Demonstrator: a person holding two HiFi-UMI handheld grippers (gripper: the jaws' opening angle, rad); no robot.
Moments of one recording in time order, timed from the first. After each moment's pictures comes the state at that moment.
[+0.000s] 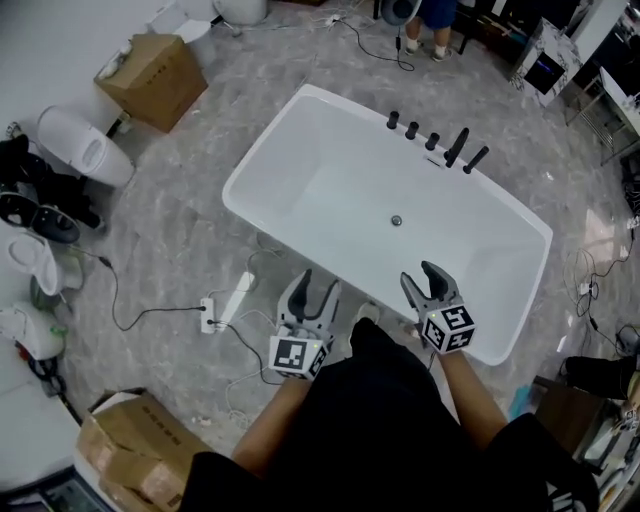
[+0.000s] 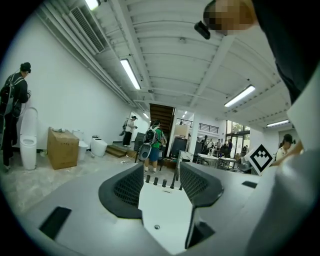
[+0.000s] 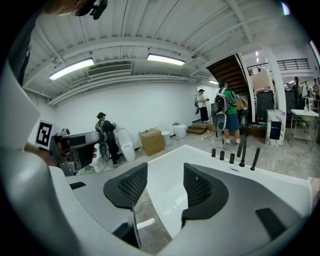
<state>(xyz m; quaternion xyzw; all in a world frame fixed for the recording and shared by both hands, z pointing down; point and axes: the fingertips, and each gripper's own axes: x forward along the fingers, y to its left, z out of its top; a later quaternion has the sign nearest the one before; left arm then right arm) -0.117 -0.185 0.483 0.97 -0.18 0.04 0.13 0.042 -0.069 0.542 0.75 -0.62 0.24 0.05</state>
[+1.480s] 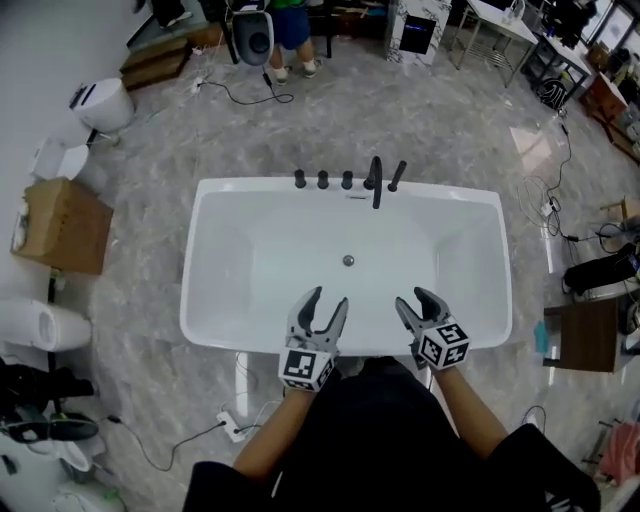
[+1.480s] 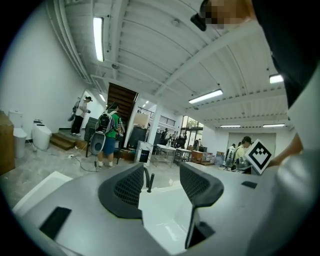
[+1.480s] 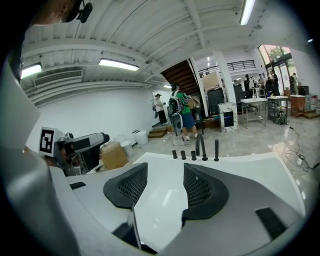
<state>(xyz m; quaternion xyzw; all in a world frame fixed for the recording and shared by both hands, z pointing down) 0.115 -0.232 0.509 0.98 0.11 0.07 0.13 0.174 -0.065 0.567 0.87 -0.40 0.28 -0.03</state>
